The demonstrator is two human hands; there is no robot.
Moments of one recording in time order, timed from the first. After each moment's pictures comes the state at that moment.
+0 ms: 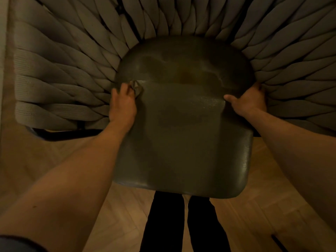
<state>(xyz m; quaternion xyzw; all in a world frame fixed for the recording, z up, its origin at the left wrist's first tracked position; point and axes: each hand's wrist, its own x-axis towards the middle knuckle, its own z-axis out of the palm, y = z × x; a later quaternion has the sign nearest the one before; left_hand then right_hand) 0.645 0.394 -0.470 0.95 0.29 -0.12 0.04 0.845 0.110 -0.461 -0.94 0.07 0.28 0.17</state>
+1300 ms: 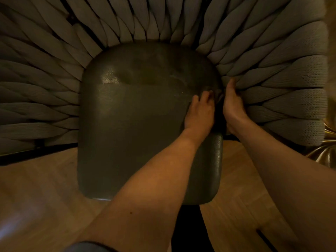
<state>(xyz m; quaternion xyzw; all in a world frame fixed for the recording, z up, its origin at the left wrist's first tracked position) 0.798 0.144 -0.471 0.96 0.12 -0.09 0.24 0.868 0.069 -0.467 -0.78 0.26 0.32 0.48</state>
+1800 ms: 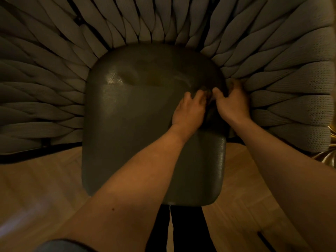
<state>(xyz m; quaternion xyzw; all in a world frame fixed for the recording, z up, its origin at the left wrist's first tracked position) 0.786 0.189 -0.479 0.98 0.08 -0.10 0.17 0.869 0.085 -0.453 -0.91 0.05 0.25 0.33</state>
